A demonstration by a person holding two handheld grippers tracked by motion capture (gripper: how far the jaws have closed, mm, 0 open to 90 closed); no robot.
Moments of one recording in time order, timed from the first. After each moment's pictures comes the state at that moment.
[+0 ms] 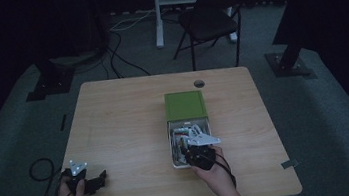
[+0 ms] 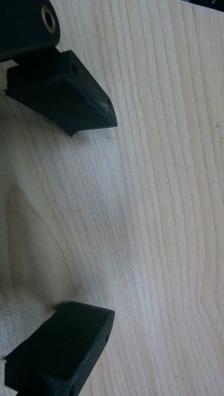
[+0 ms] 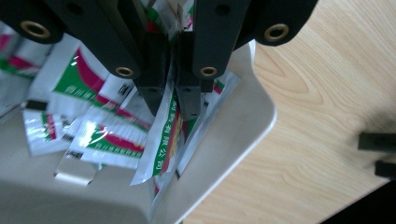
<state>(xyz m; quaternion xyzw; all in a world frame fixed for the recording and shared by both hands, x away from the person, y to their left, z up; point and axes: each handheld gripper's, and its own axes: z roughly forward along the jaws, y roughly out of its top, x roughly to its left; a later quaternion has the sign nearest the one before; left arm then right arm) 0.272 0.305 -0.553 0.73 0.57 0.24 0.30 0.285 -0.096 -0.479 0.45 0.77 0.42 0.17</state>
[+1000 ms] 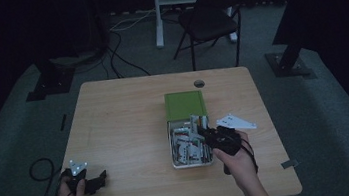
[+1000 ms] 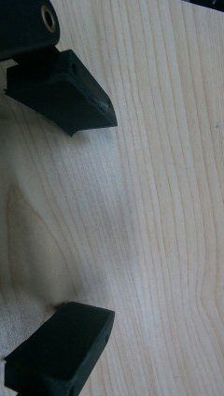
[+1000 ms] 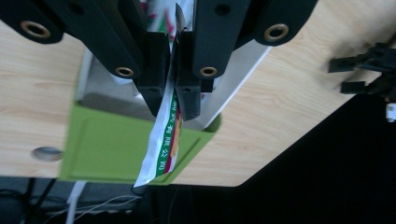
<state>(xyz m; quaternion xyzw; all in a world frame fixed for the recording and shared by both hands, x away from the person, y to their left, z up) 0.272 0.304 -0.553 0.73 0.57 0.24 0.29 0.287 -0.155 -0.414 0.47 0.70 0.51 0.19</state>
